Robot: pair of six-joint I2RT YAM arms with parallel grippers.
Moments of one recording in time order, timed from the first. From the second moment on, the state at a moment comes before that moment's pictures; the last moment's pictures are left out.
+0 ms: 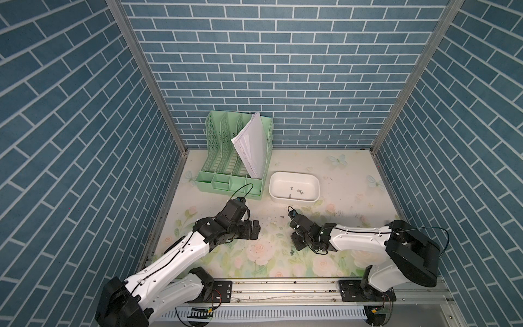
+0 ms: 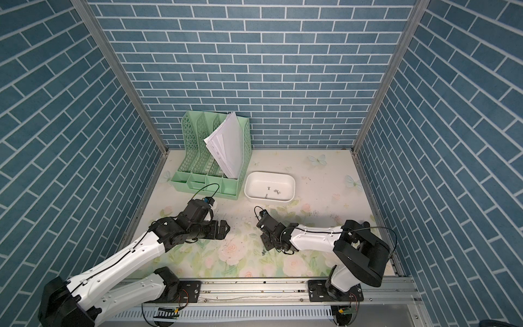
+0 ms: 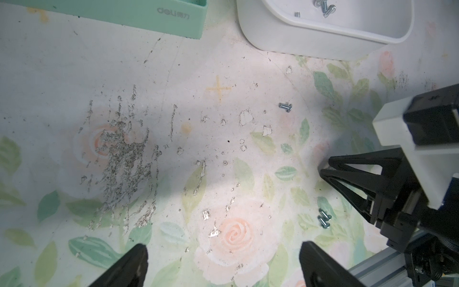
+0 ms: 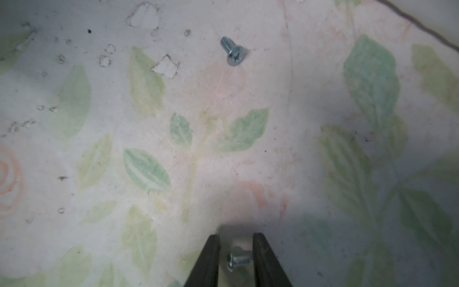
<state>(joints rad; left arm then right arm) -0.65 0.99 0.71 -0.71 0.04 -0.54 1.06 1.51 0.67 -0.24 0.15 0.44</state>
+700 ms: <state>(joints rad) -0.65 0.99 0.71 -0.71 0.04 -0.54 1.06 1.50 0.67 -0.26 0.15 0.45</state>
